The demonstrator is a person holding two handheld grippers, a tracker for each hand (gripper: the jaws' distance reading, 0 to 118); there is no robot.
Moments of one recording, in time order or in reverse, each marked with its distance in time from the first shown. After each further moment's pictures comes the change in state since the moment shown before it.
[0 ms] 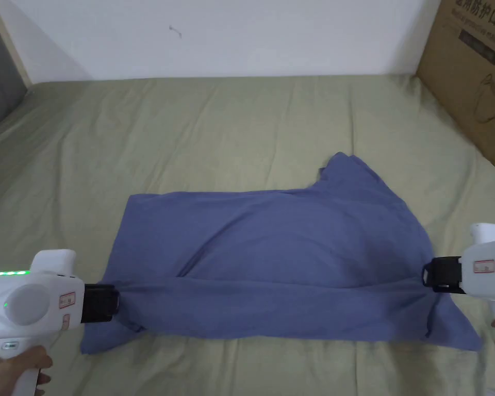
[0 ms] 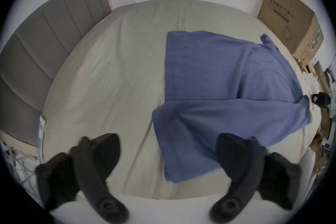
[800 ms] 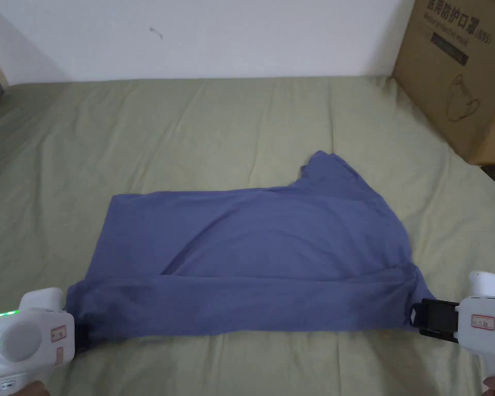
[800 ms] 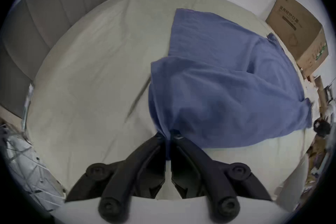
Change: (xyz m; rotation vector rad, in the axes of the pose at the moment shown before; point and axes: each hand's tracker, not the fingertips) left arm -0.013 -0.033 -0.044 -0.097 -0.046 0.138; right arm 0.021 -0.079 0.003 -0.002 -0.012 -0.112
